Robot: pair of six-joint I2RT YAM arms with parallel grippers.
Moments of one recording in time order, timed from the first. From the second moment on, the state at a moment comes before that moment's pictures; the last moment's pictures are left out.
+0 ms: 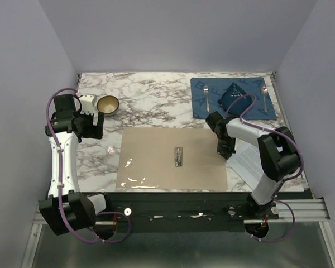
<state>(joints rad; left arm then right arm) 0.25 1.17 1.16 -0.92 0.24 0.32 0.44 1.75 1.05 -0.91 0.36 0.69</state>
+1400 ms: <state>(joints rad) 0.25 1.17 1.17 -0.91 0.21 0.33 0.97 1.74 1.21 -0.83 0.16 0.54</state>
